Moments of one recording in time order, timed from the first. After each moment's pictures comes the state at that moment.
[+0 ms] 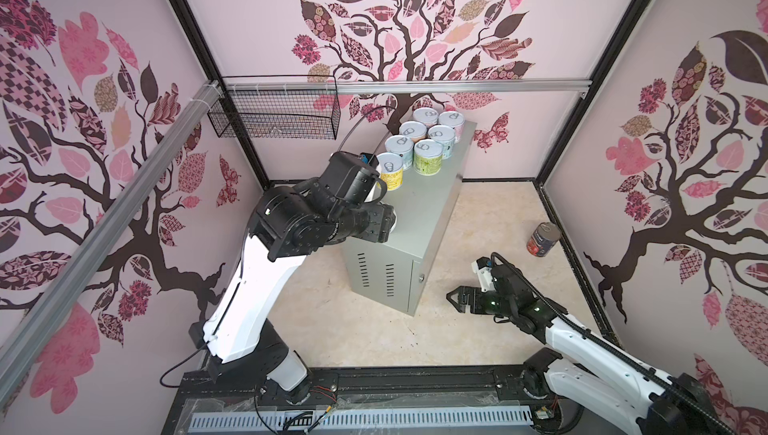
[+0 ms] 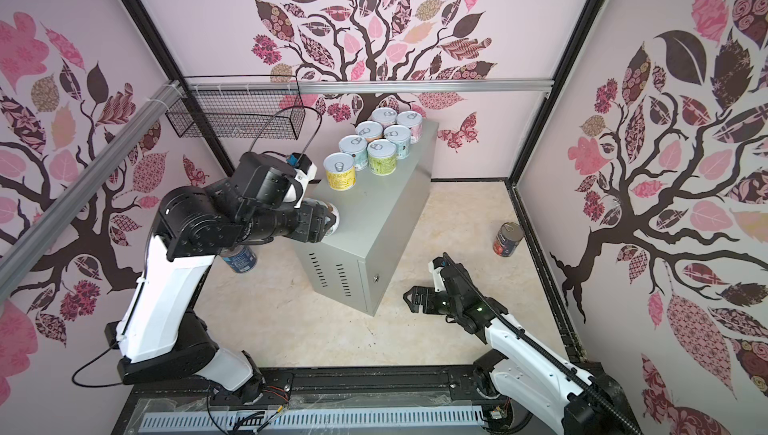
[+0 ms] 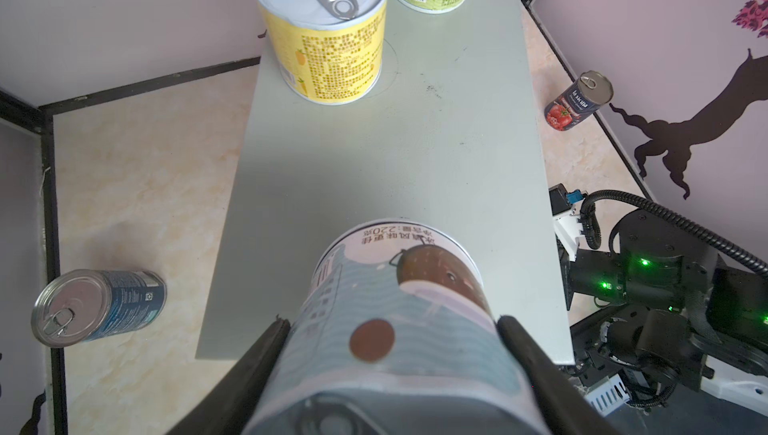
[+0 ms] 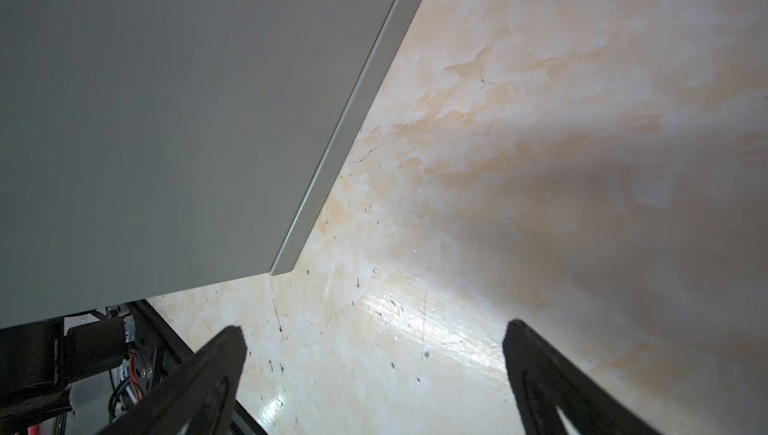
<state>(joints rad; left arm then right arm) -0.82 1.61 2.41 -1.60 -0.25 -0.36 0.50 0.89 0.40 -0.30 -0.29 0.59</state>
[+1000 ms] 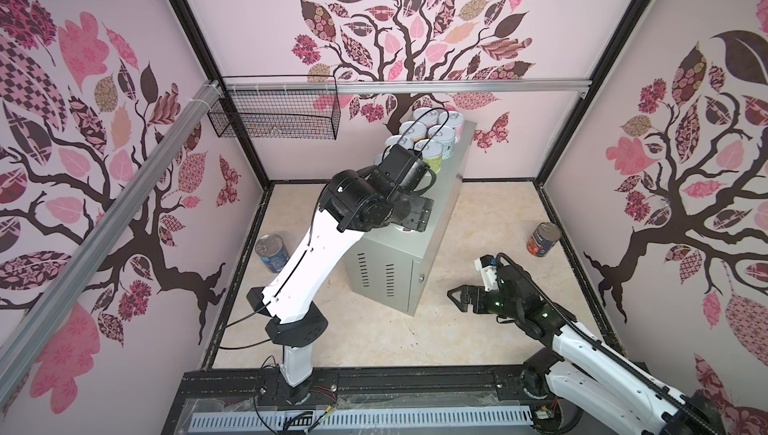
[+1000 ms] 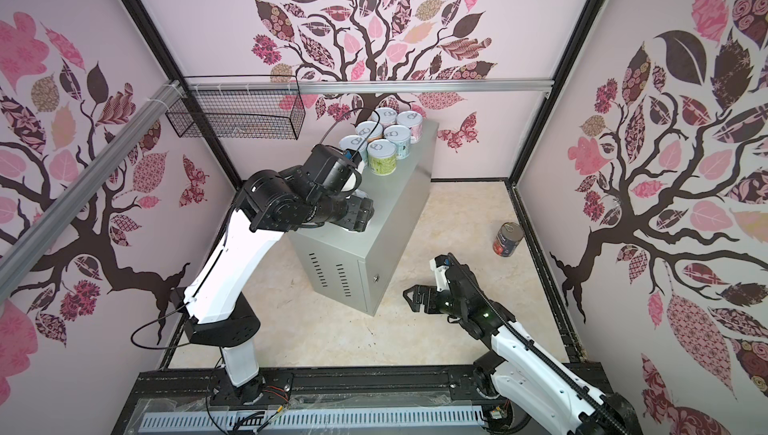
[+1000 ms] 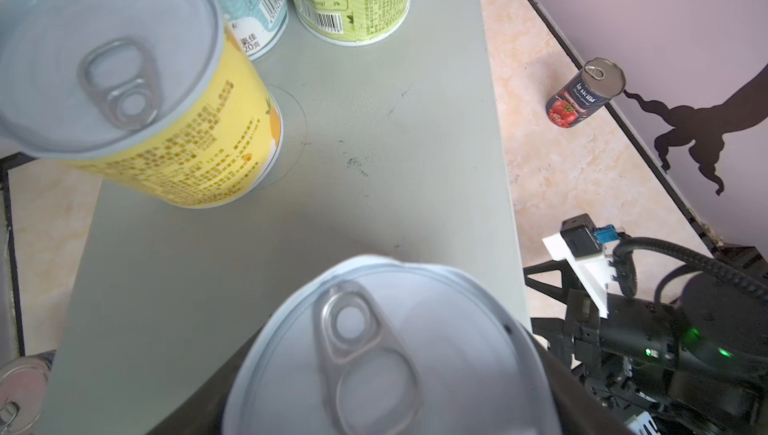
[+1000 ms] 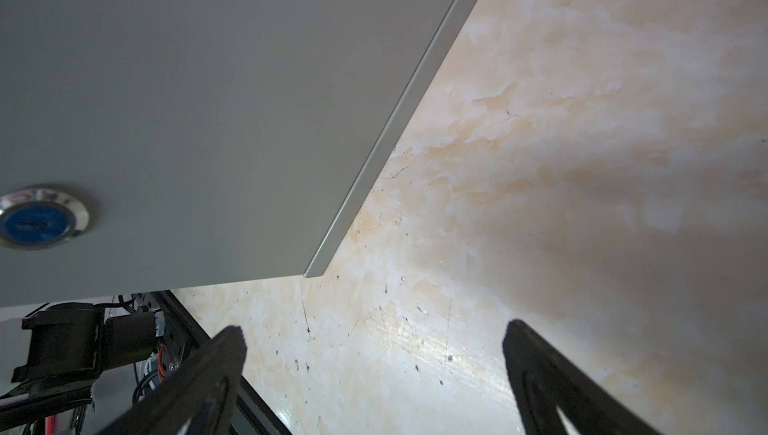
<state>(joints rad) -0.86 1.88 2.59 -1.55 -0.26 -0.32 0.50 0.77 0.40 -0.31 -0.31 0.59</state>
